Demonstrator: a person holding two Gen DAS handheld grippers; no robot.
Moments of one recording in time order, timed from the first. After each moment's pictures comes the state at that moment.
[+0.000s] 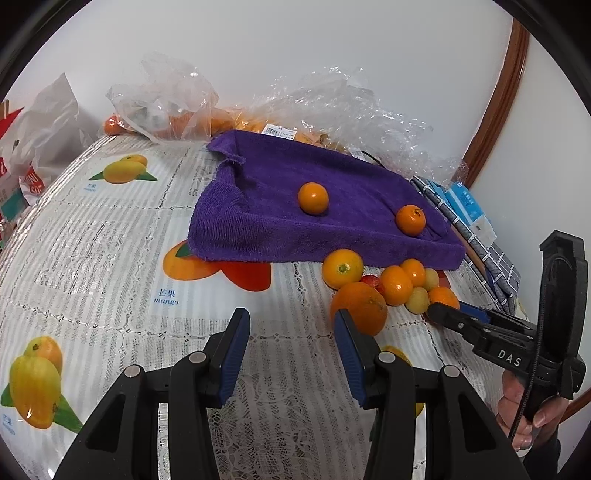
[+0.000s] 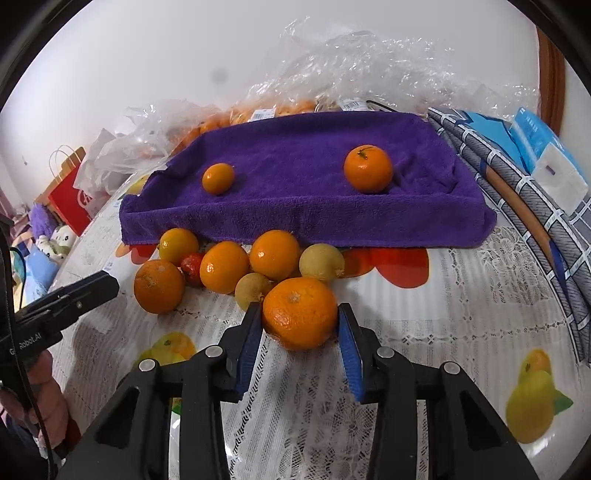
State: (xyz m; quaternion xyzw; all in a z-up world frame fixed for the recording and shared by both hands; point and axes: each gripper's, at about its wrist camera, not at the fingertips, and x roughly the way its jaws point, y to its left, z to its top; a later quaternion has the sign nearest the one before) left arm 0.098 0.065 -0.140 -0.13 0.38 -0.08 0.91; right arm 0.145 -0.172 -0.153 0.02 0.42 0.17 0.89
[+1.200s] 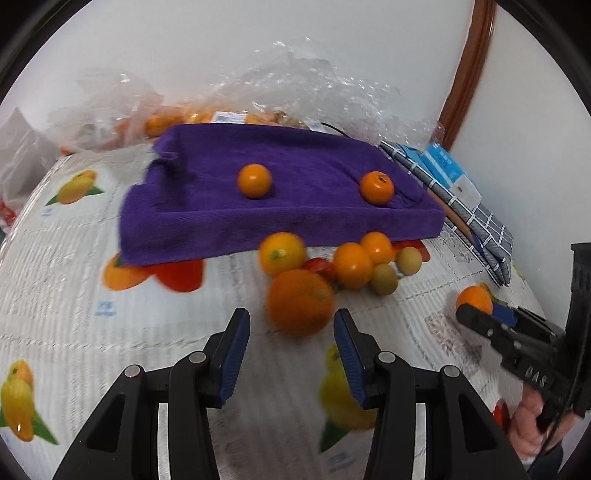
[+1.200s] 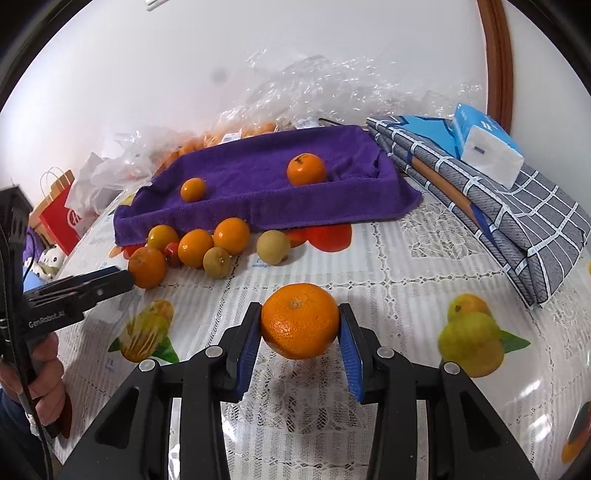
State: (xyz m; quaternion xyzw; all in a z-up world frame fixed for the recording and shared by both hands) left arm 0.113 0.013 -0.140 -0.06 0.41 -0.12 0.90; right arm 0.093 -0.216 -0.146 0.03 0.39 0.12 0.91
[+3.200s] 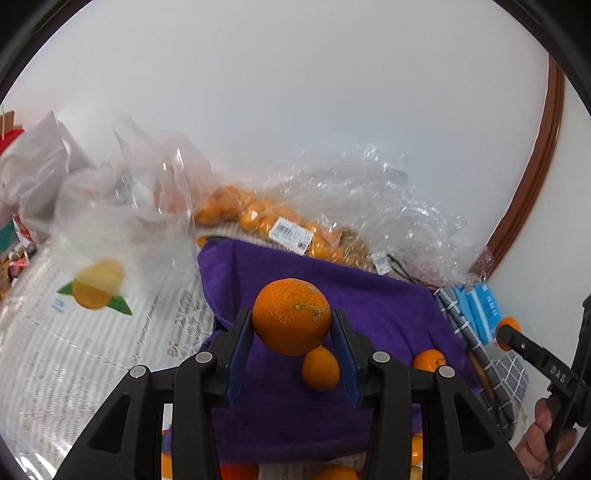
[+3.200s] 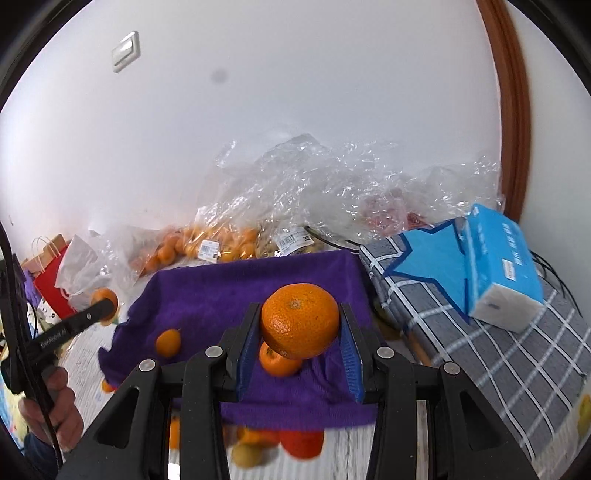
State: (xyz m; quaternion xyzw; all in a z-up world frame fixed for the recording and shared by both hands) left arm 0.217 0.077 -0.100 -0.18 0.30 -0.03 0.94; right arm 0.242 -0.233 -0.063 0.06 0.32 0.12 0.94
